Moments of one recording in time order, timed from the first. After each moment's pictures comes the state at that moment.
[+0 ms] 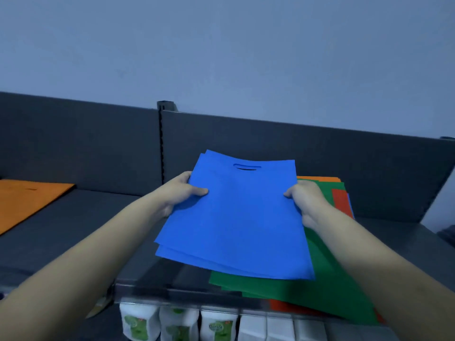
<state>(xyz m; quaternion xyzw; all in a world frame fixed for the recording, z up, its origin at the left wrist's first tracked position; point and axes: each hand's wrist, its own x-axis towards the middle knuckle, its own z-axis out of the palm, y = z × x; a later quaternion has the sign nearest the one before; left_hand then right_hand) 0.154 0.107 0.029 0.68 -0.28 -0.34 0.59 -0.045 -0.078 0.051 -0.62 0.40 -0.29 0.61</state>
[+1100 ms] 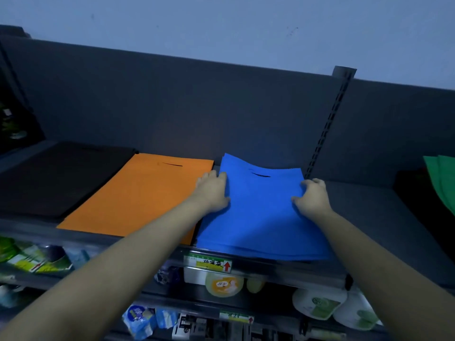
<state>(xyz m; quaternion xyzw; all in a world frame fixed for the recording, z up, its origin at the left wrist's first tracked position) 0.440 0.365 -0.075 0.89 -0.43 -0.04 0.11 0.269 0.200 -0.060 -0.85 0.44 -0.13 0.26</state>
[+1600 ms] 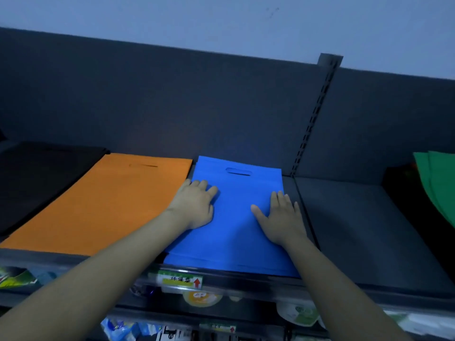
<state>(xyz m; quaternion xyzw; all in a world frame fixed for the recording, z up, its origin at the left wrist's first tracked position) 0.437 0.347 -0.096 0.84 -0.52 0.09 -0.09 0.273 0.196 -0.119 -0.92 0.37 -0.02 0.09</state>
